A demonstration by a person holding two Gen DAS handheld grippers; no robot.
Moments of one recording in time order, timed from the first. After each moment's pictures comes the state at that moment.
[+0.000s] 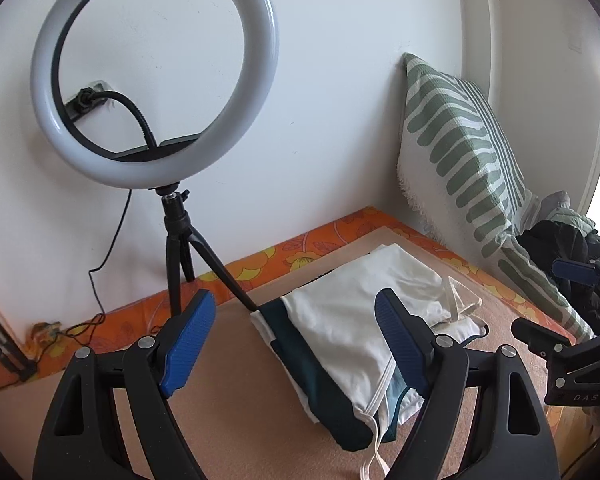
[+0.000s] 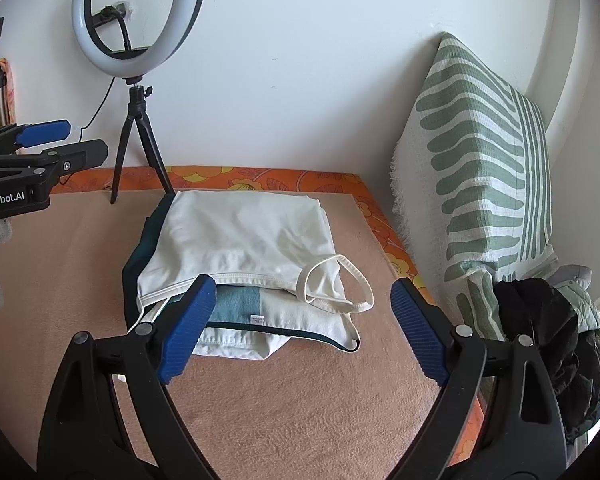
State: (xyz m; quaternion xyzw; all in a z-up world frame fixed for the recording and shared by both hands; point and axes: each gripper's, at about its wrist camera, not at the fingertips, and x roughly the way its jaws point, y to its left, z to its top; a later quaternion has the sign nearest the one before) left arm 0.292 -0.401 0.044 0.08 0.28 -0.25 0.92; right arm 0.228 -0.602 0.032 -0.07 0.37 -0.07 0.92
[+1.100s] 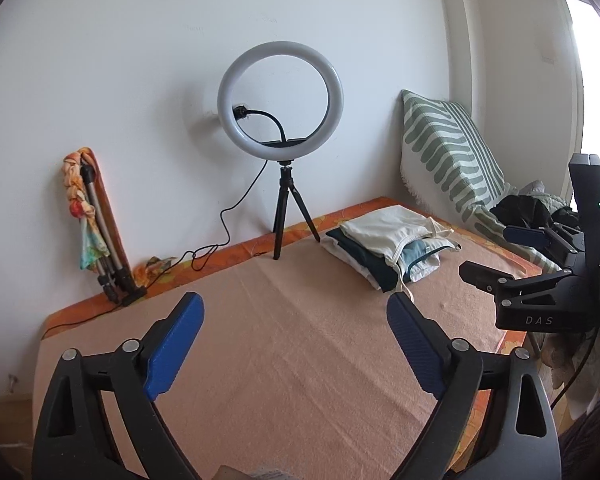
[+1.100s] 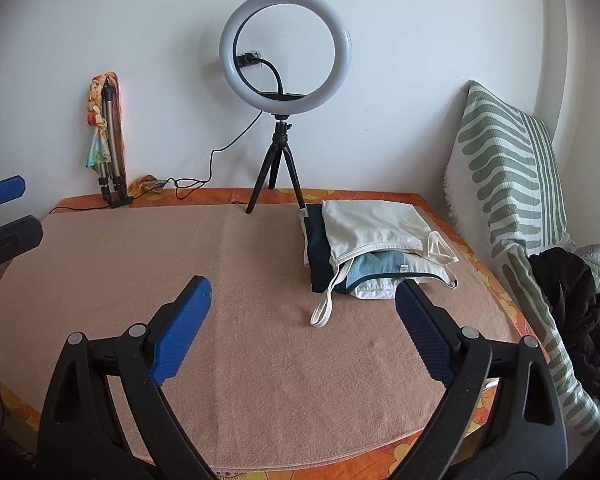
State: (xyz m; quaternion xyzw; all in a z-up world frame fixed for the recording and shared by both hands) left arm 0.091 -0.180 0.065 0.08 0.23 -0.23 0.94; right arm 0.066 -0.411 0.059 -0.03 0.30 -0.02 0.95
